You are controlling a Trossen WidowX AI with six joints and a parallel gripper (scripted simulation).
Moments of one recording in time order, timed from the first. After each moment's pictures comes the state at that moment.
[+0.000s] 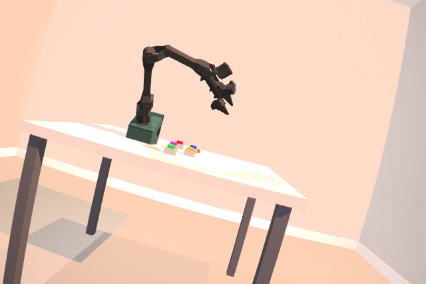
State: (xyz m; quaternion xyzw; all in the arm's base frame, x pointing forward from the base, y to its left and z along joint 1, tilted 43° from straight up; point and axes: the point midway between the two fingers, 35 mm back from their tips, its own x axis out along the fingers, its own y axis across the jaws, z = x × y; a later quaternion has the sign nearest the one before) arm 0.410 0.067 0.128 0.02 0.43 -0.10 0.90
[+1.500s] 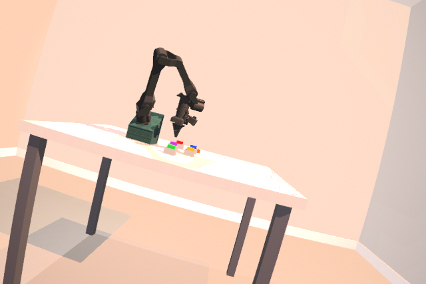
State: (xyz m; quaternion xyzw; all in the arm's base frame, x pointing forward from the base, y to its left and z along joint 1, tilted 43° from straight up) arm 0.184 -0.016 -0.022 -0.23 0.69 -0.28 0.63
